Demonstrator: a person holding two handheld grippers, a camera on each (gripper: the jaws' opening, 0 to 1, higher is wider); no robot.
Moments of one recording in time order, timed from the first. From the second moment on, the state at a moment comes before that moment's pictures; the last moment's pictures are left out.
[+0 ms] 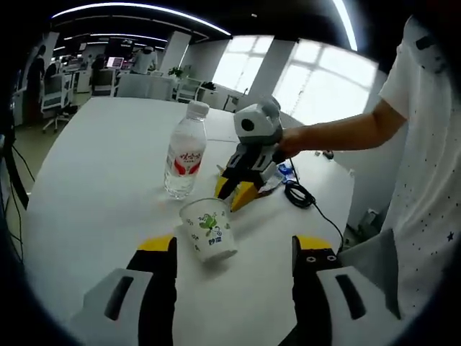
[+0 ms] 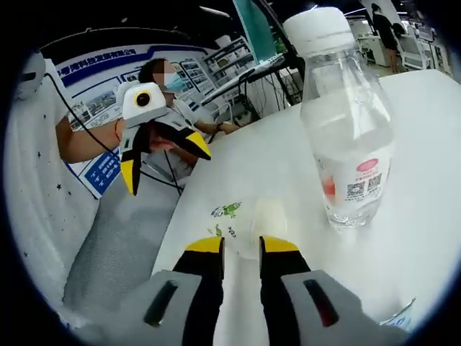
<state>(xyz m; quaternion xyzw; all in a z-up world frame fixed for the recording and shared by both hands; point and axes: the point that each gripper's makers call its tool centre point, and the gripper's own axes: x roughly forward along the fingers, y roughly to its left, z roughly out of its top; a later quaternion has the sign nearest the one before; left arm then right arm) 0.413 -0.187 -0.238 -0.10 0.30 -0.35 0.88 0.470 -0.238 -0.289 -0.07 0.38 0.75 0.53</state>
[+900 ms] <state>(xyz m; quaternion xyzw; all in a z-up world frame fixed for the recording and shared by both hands) 0.414 -0.194 -0.219 -0.10 0.27 -0.36 0.89 0.463 -0.271 -0.230 -0.14 0.35 0.75 0.55</state>
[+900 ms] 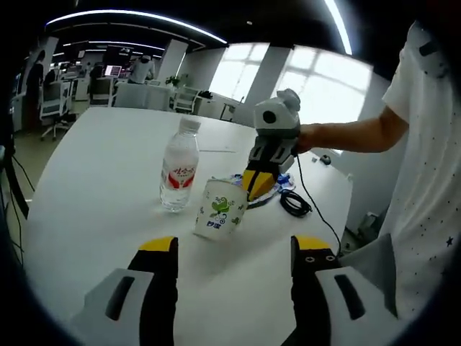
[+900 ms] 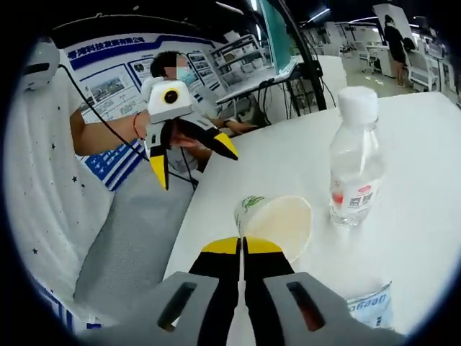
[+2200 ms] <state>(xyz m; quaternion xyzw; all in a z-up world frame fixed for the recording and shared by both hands) 0.418 -0.198 -0.218 -0.09 0.25 -0.37 0.89 0.544 -0.309 -0.250 -0.63 0.18 0.66 0.37</state>
